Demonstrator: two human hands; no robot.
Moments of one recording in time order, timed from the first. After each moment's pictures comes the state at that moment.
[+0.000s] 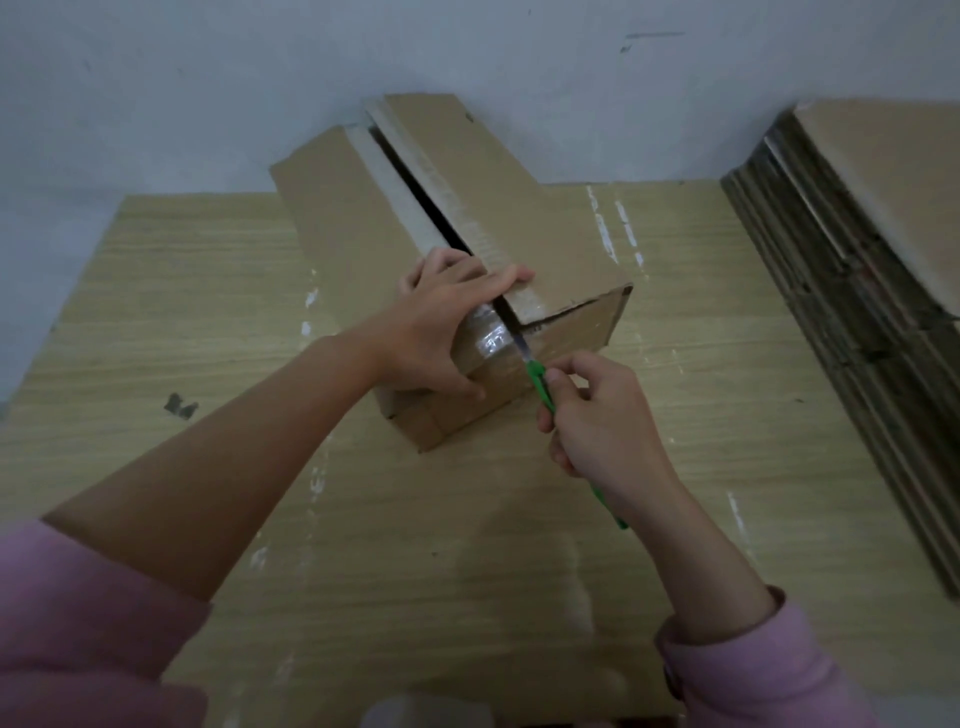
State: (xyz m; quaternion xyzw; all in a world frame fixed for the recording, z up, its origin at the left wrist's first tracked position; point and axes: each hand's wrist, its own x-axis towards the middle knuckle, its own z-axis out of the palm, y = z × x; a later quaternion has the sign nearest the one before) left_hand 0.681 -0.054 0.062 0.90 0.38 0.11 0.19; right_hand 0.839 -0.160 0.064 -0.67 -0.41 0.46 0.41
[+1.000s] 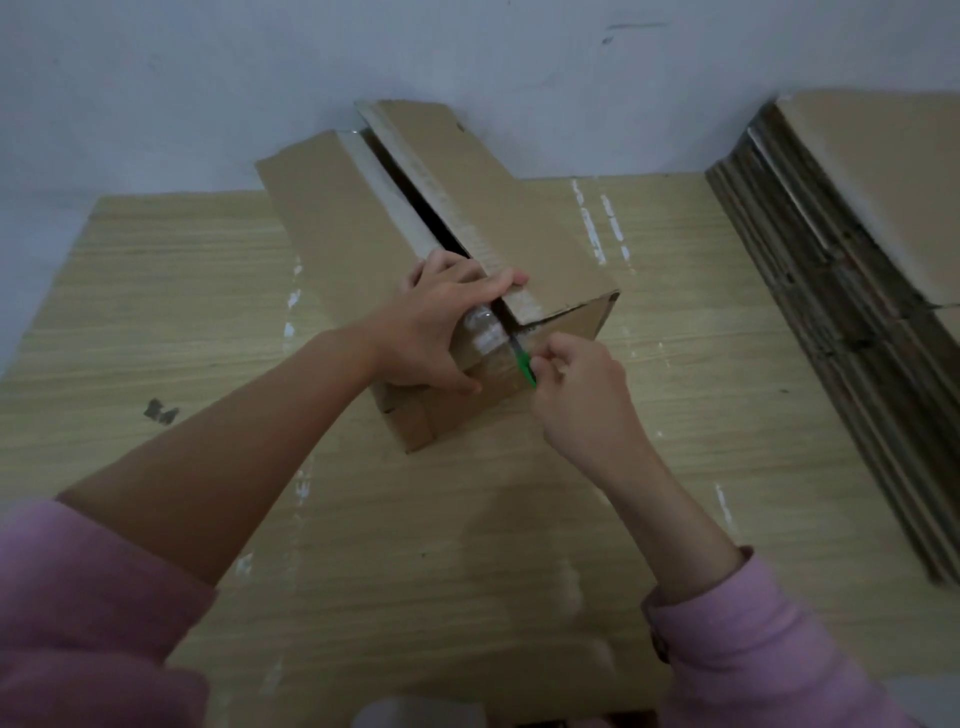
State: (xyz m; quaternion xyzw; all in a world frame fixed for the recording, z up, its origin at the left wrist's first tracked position) left_hand 0.692 -0.048 0.055 0.90 0.37 0.10 0.22; right_hand 0.841 -0.143 0.059 -0.71 -0.52 0.34 0.33
